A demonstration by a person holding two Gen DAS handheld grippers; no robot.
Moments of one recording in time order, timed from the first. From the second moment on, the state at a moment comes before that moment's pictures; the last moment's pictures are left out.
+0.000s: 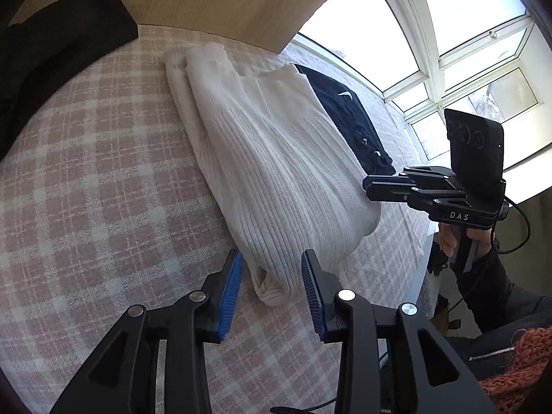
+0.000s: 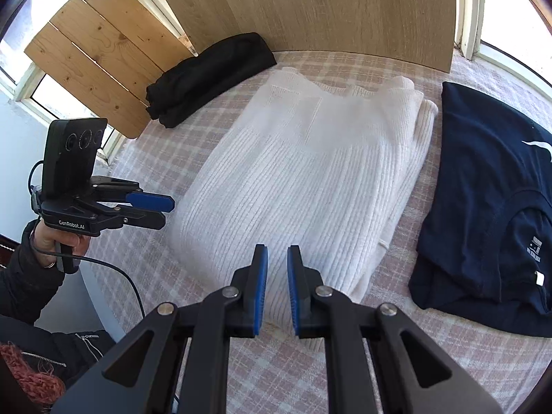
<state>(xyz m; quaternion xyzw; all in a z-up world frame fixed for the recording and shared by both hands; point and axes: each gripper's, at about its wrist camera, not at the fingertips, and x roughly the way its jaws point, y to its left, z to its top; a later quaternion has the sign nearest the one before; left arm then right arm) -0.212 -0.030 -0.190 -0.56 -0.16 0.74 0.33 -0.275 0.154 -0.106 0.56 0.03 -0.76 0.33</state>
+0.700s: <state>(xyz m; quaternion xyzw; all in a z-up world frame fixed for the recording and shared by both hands) -0.227 0.002 -0.226 -0.57 -0.17 0.66 0.46 -0.310 0.049 -0.106 0.56 0.11 -0.71 0.42</state>
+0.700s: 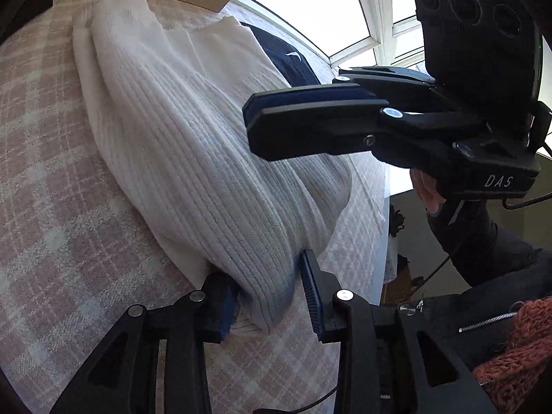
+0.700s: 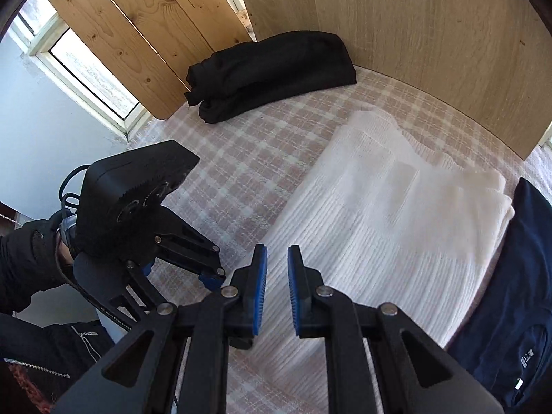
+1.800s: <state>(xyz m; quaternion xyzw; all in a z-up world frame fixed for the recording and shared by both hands) -0.339 0.009 -0.210 -0.58 -0.15 0.69 0.41 -0.319 0.146 -0.127 0.57 0.05 -0.76 0.31</state>
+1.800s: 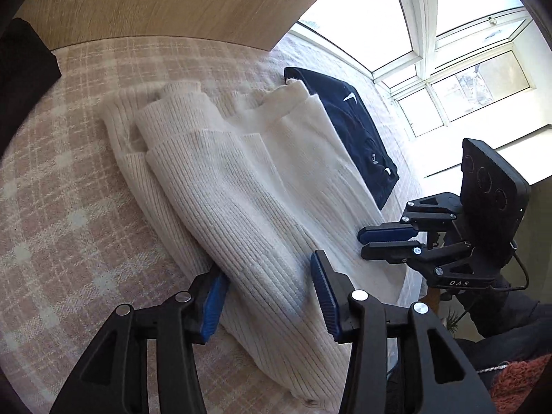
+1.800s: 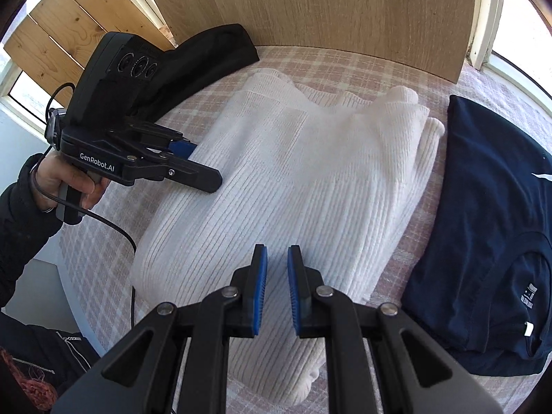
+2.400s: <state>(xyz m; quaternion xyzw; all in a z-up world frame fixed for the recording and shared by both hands) -0.336 -0.029 -0.206 -0.55 -0.18 0.72 0.38 -0.333 0.135 -0.105 0.55 0.03 -0.77 0.32</state>
